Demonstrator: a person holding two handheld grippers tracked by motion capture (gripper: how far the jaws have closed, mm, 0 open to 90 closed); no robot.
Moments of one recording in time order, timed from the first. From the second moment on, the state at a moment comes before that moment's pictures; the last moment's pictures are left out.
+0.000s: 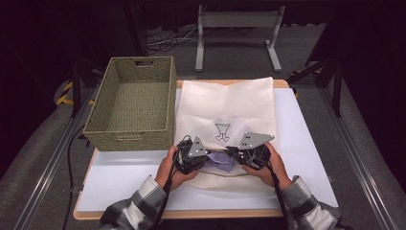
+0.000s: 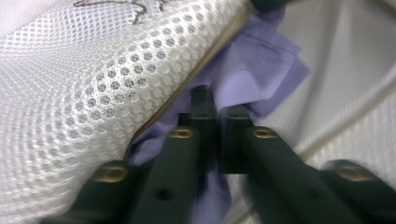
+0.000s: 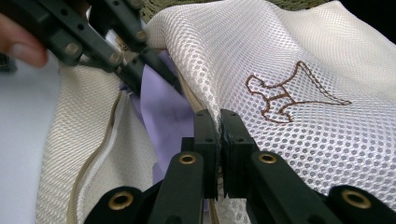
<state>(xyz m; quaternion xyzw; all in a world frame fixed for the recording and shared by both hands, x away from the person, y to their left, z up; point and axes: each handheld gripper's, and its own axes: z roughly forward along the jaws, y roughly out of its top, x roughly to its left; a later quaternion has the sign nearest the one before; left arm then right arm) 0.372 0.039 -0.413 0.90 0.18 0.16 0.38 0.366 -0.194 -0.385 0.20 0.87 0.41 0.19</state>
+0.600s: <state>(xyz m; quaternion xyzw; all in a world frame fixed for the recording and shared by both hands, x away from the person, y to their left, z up) 0.398 0.009 -0.444 0.91 0.20 0.13 0.35 0.365 -0.190 -0.387 0.20 0.87 0.40 0.18</state>
